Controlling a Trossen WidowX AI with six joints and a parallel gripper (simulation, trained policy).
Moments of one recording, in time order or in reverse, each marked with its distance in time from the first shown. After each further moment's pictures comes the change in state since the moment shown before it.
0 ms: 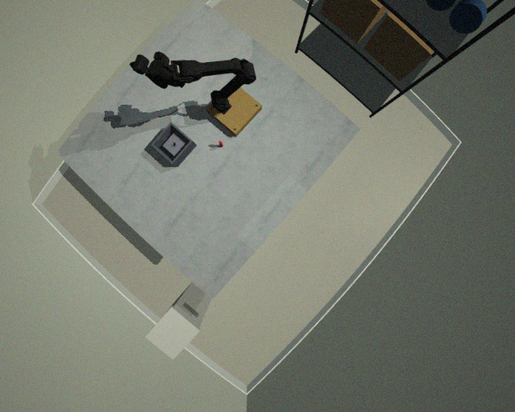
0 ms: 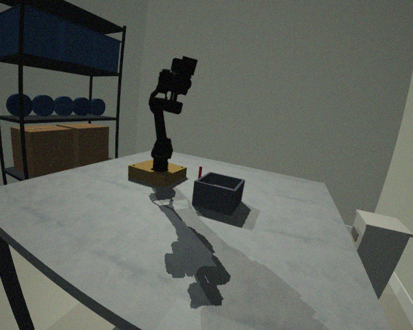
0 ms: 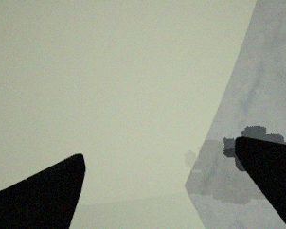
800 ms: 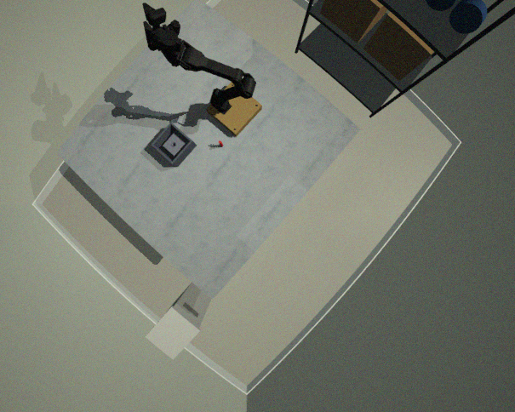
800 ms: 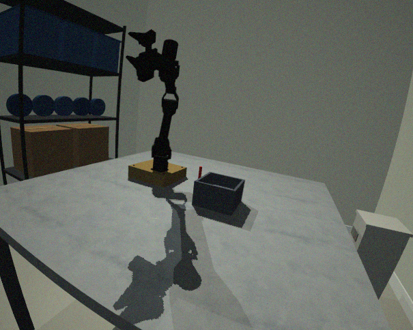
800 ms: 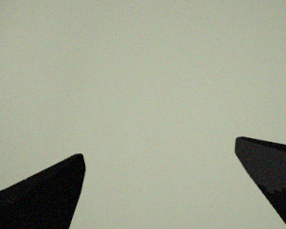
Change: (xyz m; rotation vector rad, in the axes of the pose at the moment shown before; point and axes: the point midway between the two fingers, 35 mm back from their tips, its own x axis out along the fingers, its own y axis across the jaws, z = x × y) arm -0.031 0.097 0.159 0.454 -0.513 0.478
